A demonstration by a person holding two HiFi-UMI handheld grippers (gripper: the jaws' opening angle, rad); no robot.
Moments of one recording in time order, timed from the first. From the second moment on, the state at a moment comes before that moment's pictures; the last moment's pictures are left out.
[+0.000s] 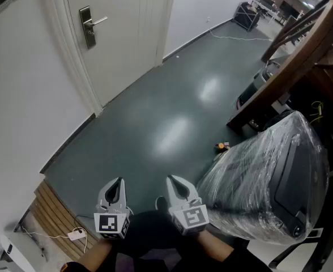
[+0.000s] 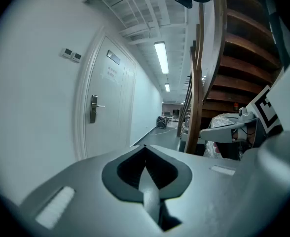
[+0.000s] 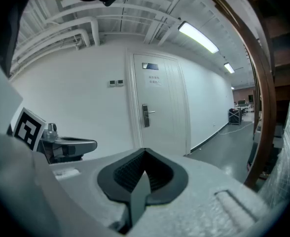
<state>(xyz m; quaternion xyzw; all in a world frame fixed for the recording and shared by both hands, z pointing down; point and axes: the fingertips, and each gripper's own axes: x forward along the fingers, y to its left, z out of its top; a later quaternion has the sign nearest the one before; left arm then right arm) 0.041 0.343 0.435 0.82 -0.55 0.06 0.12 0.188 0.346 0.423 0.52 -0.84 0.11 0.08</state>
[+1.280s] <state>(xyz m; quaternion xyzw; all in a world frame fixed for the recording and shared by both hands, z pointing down) 0.041 0.347 0.436 0.80 -0.58 0.07 0.12 0.193 0.340 0.425 0.49 -0.86 0.12 0.06</state>
